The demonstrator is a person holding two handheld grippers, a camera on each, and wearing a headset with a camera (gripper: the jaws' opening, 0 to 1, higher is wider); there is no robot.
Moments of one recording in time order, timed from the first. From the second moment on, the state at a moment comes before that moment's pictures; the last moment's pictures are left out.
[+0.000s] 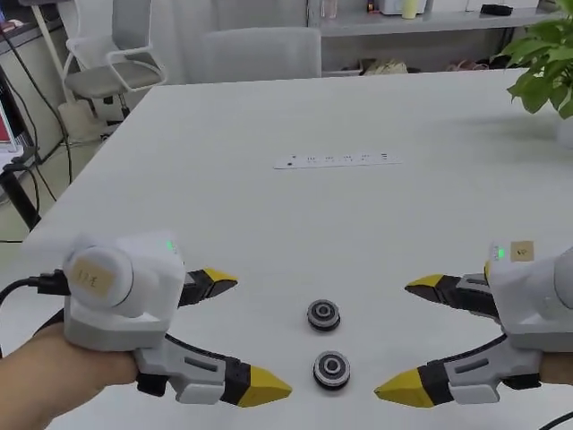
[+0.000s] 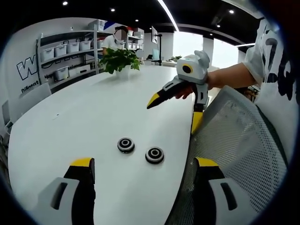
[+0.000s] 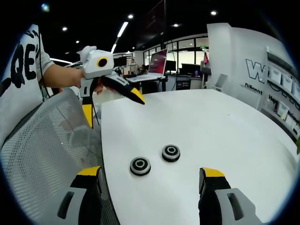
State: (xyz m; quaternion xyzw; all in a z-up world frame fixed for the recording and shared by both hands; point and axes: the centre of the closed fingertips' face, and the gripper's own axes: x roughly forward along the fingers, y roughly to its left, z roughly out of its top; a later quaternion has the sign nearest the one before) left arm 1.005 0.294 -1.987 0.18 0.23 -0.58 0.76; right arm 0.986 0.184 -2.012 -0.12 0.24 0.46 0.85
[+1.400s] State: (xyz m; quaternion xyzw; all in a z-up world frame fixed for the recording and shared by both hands) left arm 0.998 0.266 -2.019 0.20 0.24 -0.64 0.70; right arm 0.992 0.198 -2.040 -0.15 0.24 0.51 0.81
